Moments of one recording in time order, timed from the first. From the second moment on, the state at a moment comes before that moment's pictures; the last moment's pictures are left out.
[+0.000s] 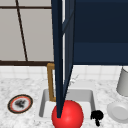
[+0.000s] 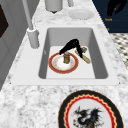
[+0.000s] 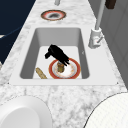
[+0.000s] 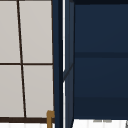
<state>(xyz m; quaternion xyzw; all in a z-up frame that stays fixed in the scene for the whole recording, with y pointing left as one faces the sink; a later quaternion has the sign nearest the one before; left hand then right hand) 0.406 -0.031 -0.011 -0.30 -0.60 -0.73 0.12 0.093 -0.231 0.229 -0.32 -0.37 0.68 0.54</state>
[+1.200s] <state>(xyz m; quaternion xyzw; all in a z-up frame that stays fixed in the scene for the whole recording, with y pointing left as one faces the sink) 0.489 -0.035 -0.070 -0.31 -0.62 -0.71 0.12 0.093 -0.231 0.229 -0.32 -0.37 0.68 0.54</state>
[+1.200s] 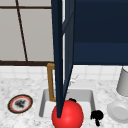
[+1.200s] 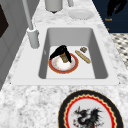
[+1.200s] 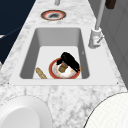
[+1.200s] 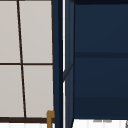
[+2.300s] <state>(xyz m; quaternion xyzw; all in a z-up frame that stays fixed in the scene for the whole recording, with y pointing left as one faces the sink) 0.492 -0.030 -0.059 -0.27 -0.64 -0.72 0.05 0.093 -0.231 0.229 -0.32 -0.37 0.68 0.54</state>
